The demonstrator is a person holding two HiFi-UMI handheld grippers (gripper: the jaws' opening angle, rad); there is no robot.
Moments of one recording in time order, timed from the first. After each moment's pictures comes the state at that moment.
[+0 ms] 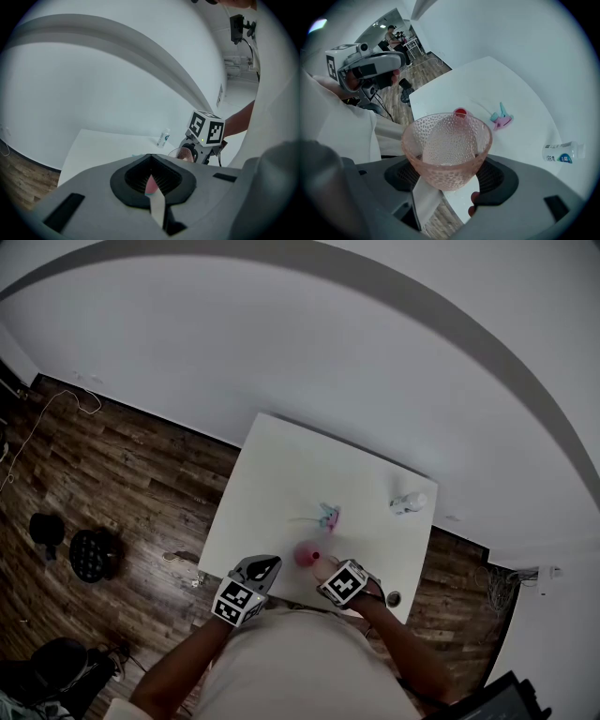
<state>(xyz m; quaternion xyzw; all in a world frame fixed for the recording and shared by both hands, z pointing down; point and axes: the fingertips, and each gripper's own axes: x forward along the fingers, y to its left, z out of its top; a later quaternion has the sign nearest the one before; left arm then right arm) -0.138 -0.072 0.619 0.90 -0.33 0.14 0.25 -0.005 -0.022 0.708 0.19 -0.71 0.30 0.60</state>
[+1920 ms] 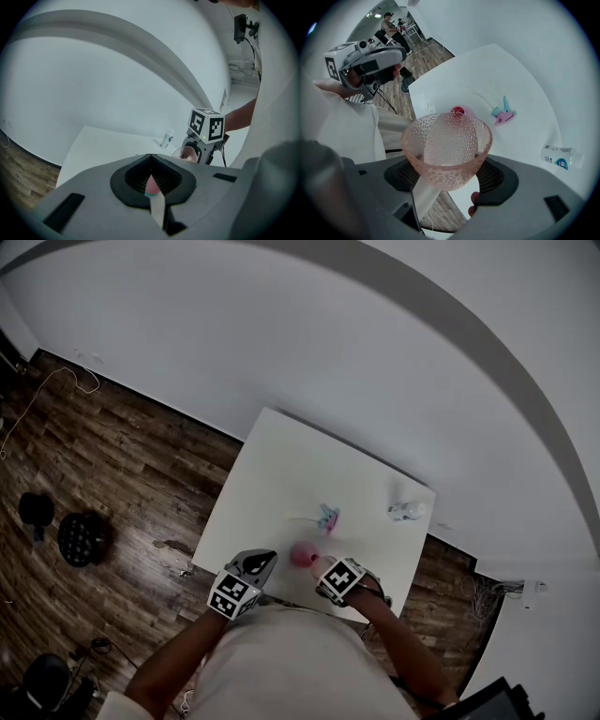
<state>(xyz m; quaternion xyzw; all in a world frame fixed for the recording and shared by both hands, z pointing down) -0.153 -0.086 0.629 0.89 -0.34 0.12 0.27 -0.003 -0.027 0.700 0.15 -0.67 0.32 0.66</state>
